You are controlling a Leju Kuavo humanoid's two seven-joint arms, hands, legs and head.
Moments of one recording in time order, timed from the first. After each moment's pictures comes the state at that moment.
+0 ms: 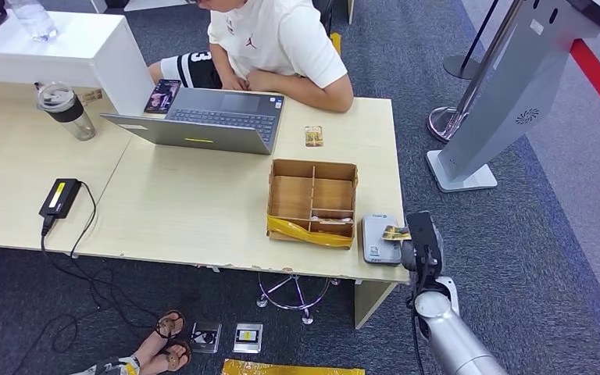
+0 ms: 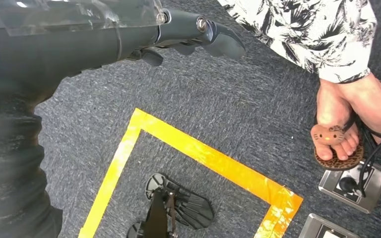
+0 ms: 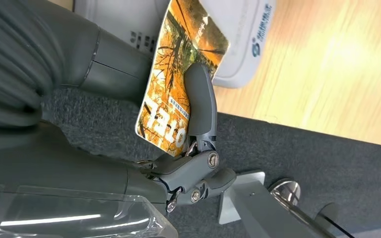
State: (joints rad) left arm -0.13 0.08 -0.27 -0.19 0.50 0.54 -0.06; right arm -0.42 -0.12 0.33 -0.70 0.22 -0.51 -0.25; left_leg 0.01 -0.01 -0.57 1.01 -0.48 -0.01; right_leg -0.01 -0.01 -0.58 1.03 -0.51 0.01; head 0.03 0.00
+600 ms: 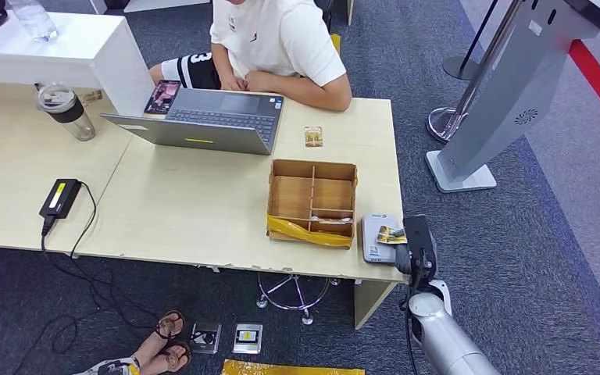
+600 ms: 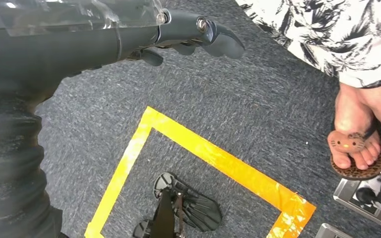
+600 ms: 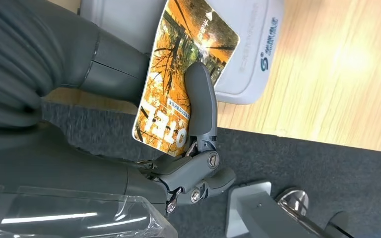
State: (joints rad) left arm -0.13 0.06 -0.27 -0.19 0.52 0.59 -0.02; right arm -0.44 -0.08 0.33 -0.61 0.13 -0.50 -0.31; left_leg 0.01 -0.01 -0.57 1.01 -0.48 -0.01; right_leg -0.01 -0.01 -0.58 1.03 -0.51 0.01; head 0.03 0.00
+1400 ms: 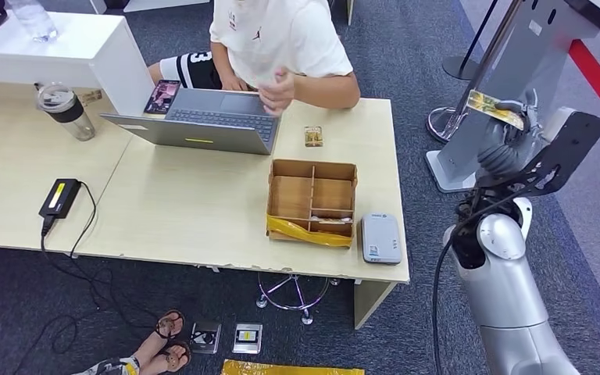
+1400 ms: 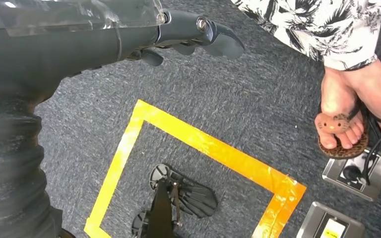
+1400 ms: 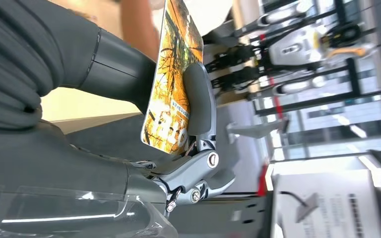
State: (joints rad) left arm -0.13 0.08 -0.29 -0.19 0.54 0.49 -0.06; right arm -0.57 -0.16 0.14 -1.38 0.02 -0.68 -0.22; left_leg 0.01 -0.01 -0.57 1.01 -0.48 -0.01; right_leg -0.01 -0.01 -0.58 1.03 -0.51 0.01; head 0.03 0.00
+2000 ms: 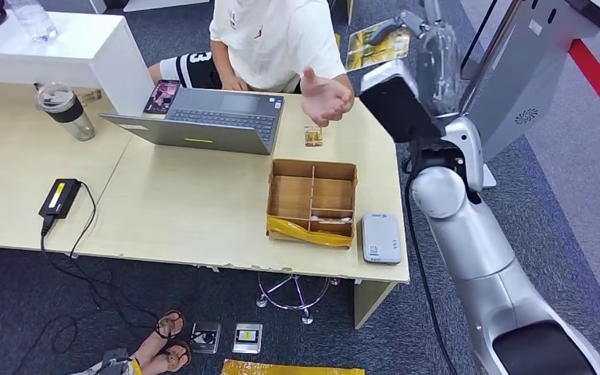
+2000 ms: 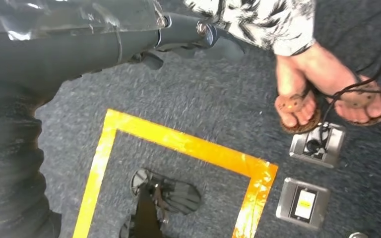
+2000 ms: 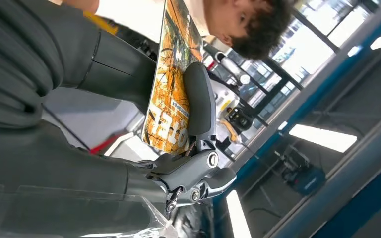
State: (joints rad) left arm -0.14 0.11 -0.36 -0.19 0.52 0.41 -0.16; right arm -0.86 -0.04 0.33 -1.23 0.86 -0.31 -0.24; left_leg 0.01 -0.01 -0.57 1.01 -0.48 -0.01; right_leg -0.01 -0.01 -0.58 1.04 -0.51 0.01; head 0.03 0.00
